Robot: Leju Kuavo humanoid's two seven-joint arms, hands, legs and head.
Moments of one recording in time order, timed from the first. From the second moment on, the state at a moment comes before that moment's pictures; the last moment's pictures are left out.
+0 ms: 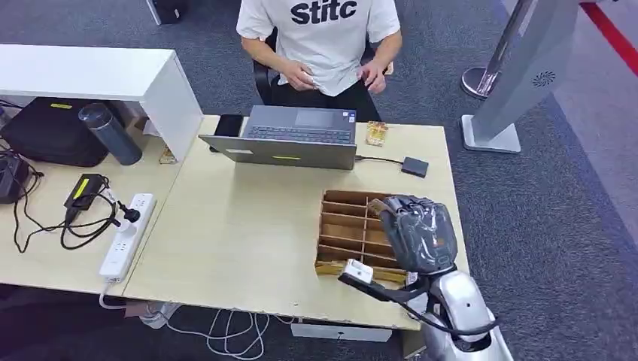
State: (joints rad) left arm -0.13 0.03 -1.55 -0.05 1.37 0.20 0.10; right arm -0.29 0.11 0.42 -1.43 1.38 -0.35 -0.15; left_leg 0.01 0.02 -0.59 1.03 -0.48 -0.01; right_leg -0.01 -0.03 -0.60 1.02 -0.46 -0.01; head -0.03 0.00
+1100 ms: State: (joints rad) left arm -0.14 0.05 -1.55 -0.05 1.25 0.20 0.10; right arm -0.81 0.35 0.51 -0.92 0.96 -0.07 -0.19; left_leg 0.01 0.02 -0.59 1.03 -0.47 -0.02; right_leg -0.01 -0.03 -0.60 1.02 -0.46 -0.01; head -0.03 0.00
